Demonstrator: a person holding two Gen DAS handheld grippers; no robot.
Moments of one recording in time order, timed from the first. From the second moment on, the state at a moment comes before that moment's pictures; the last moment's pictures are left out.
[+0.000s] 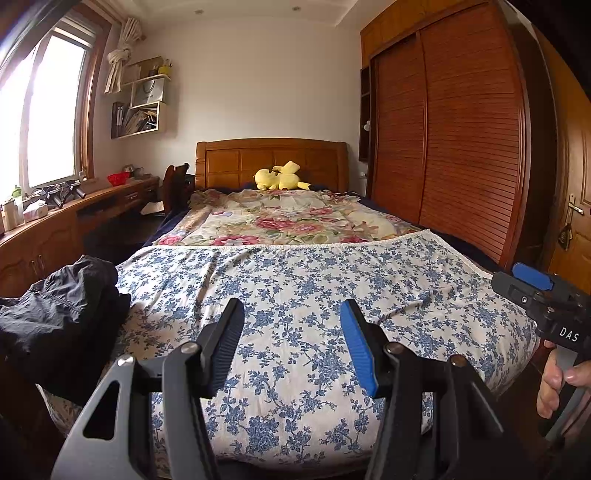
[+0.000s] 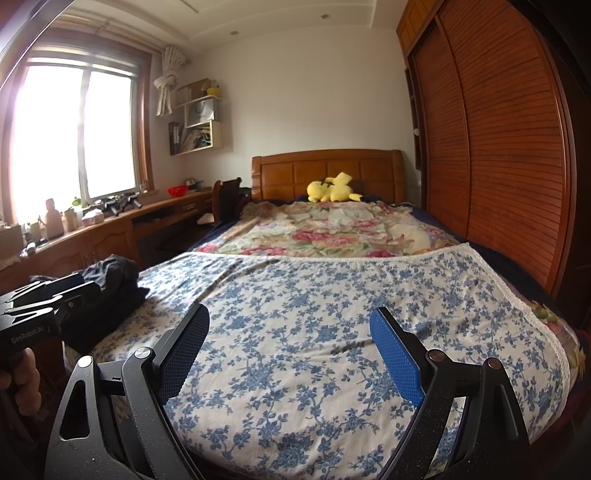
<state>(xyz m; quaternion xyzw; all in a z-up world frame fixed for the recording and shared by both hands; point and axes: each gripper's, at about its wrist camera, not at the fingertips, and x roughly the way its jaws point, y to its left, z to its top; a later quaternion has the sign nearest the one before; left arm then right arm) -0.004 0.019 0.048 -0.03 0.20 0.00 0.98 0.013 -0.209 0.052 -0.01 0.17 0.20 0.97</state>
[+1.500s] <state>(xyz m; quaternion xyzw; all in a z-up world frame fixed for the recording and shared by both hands) -0.011 0.014 0.052 -0.03 0.19 0.00 0.98 0.013 -0.210 0.050 -0.01 0.17 0.20 0.97</state>
